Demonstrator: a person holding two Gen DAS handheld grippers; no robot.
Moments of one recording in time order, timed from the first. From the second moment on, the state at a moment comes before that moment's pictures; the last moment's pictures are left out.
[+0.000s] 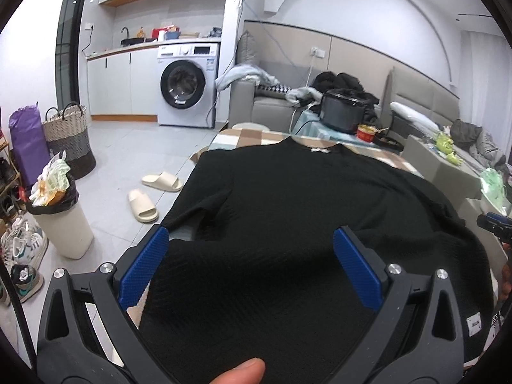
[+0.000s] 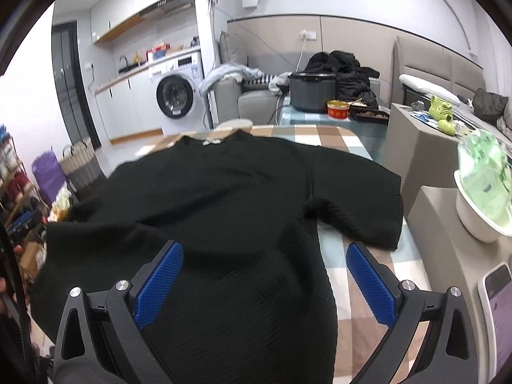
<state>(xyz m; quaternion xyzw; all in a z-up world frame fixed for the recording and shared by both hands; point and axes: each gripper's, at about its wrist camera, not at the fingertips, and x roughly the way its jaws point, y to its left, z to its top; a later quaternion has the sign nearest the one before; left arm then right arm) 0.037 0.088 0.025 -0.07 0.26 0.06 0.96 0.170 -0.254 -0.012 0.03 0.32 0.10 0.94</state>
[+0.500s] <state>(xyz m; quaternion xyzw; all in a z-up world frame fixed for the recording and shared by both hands) 0.135 0.137 0.016 -0.14 0.35 0.06 0.92 0.260 -0.271 -0.027 0.11 0.41 0.13 0.90</state>
